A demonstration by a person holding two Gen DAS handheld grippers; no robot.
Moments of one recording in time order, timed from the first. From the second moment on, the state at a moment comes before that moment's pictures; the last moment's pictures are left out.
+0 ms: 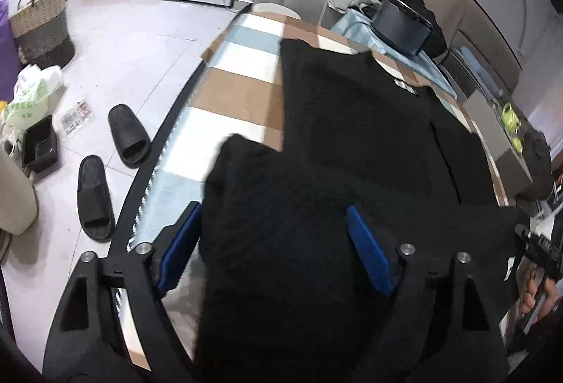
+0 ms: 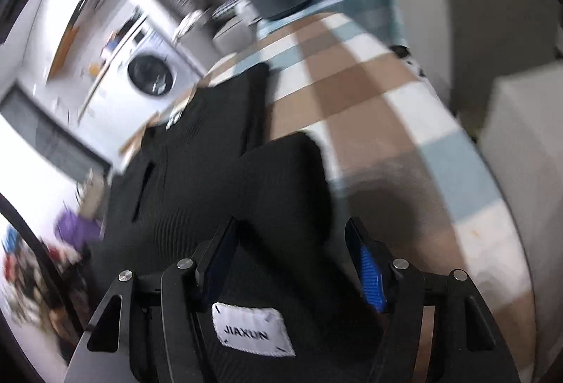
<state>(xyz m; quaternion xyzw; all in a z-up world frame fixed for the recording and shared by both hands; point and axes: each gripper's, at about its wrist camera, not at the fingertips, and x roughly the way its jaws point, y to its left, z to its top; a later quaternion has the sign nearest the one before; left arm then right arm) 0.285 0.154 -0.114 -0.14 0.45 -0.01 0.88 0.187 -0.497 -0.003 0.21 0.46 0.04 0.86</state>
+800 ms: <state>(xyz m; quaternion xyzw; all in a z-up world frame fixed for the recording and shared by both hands) 0.213 0.137 -0.107 -0.12 0.45 -0.03 0.89 0.139 -0.474 -0.007 0.20 0.50 0.09 0.84</state>
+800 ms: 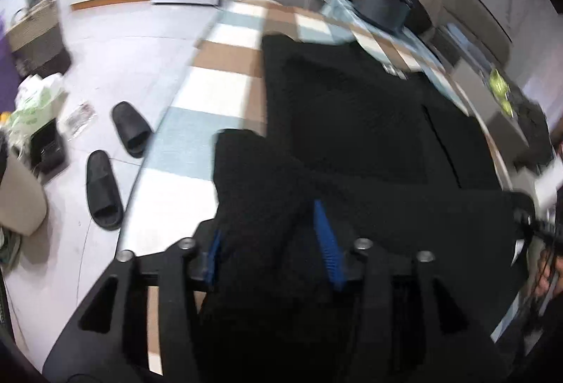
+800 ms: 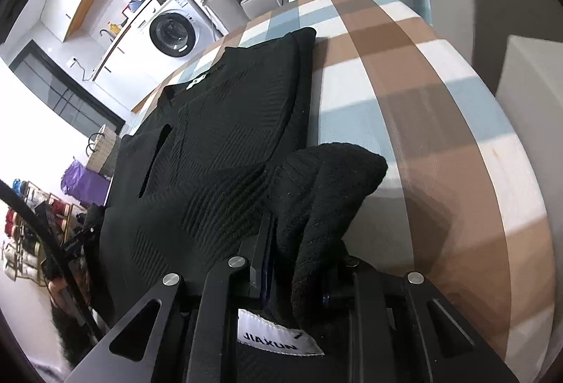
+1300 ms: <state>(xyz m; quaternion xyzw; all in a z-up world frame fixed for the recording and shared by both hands) 0.146 0.162 -0.107 -0.15 0.46 -0.01 0.88 0.087 -0.490 0.012 0.16 0.47 0.12 0.86</state>
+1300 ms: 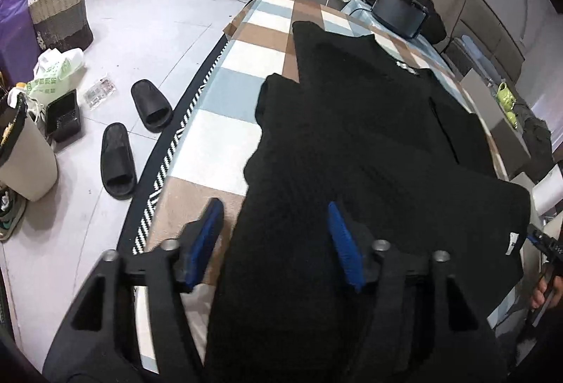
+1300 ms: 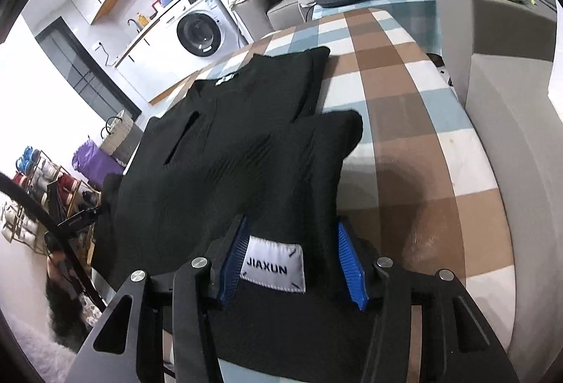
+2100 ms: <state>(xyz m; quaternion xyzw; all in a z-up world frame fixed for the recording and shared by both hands) 0.188 0.170 -0.013 -0.17 0.32 -0.02 0.93 0.115 -0.501 0.087 0.21 0.30 0.10 0.93</state>
